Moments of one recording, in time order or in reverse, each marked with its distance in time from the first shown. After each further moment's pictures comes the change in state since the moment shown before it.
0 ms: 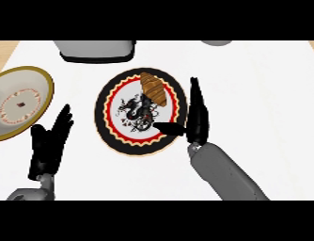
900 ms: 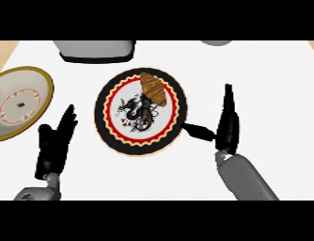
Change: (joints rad) left arm -0.007 -0.055 0.022 0.017 -0.058 -0.009 -0.007; right arm 0.214 -0.065 -0.205 -0.188 0.183 0.054 0.008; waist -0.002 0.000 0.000
